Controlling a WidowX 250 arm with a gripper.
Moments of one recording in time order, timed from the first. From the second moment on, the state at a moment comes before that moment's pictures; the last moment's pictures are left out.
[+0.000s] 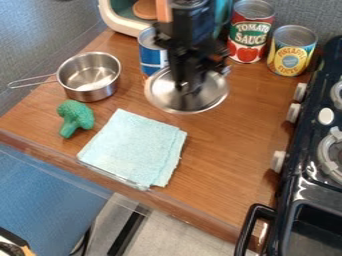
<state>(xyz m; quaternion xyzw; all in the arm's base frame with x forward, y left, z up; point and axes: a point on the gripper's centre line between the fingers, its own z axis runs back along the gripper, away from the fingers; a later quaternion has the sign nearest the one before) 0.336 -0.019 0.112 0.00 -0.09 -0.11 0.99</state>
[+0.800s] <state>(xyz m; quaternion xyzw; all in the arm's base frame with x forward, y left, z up) 0.422 -0.047 0.036 0.03 -0.04 -0.11 0.99</state>
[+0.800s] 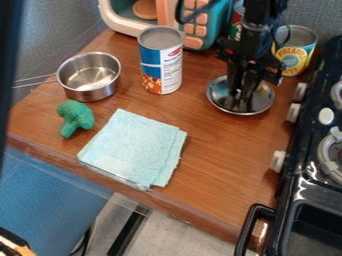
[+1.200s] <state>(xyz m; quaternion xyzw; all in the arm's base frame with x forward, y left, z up) 0.437 -0.038 0.034 0.02 -0.05 -0.09 0.99</state>
